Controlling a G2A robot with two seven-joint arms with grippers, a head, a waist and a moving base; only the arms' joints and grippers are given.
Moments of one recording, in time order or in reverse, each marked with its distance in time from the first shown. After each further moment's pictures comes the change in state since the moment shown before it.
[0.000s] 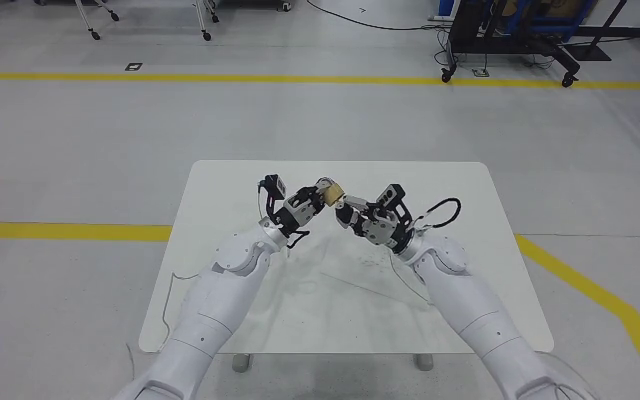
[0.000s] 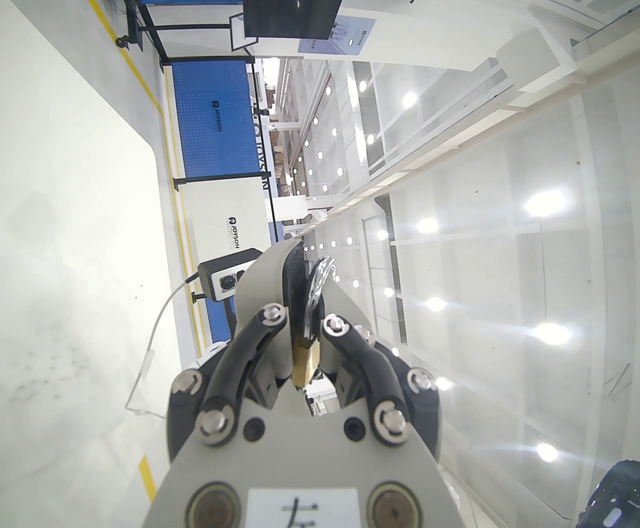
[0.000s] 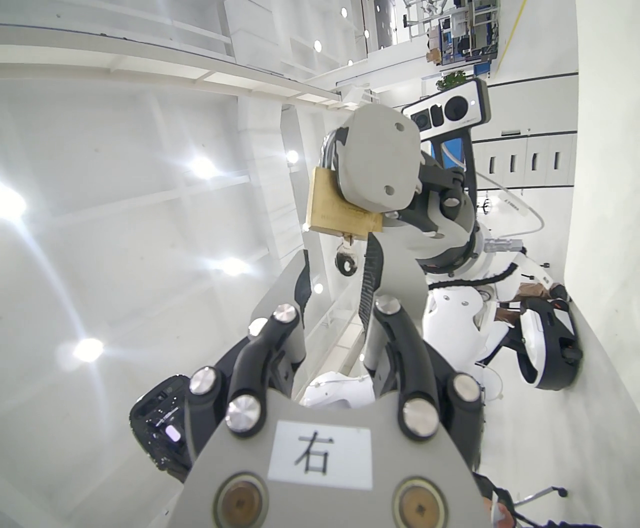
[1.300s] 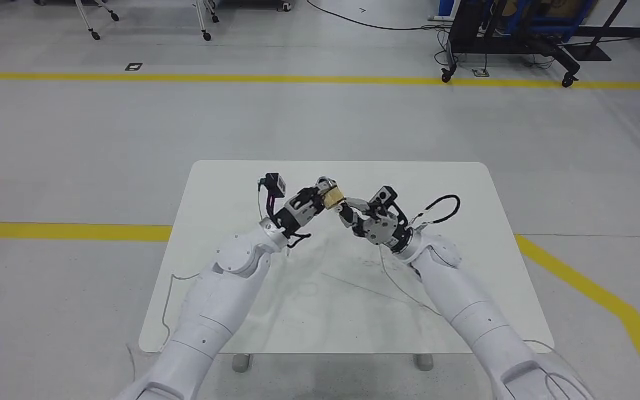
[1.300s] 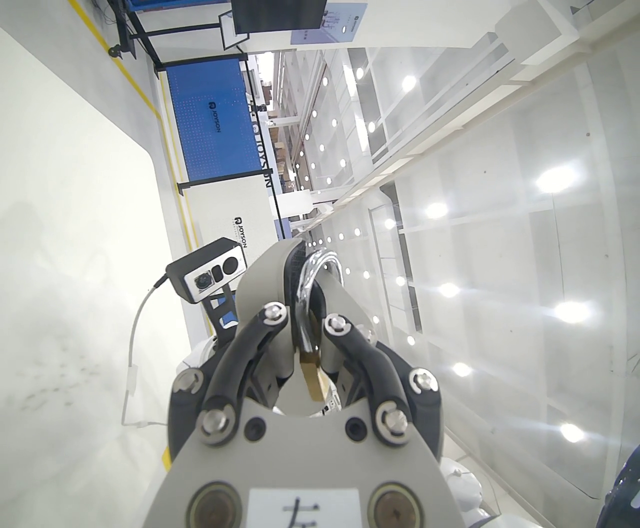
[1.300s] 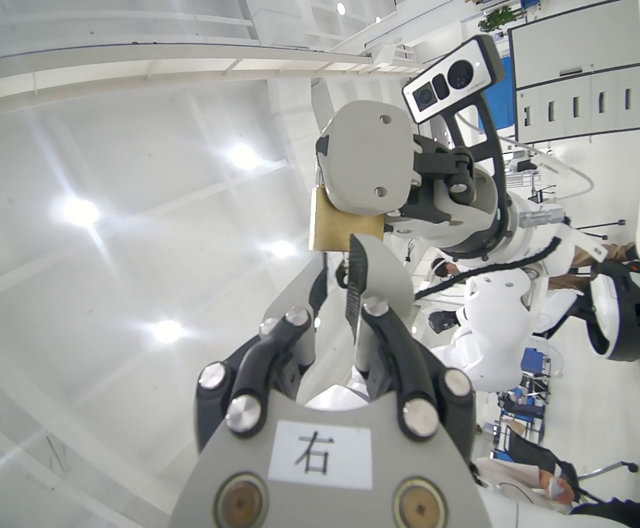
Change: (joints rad) left arm 0.008 -0.002 -0.009 -0.015 0.065 -0.037 0.006; right arm 0.073 -0.053 -0.012 0.180 0.104 0.034 0.193
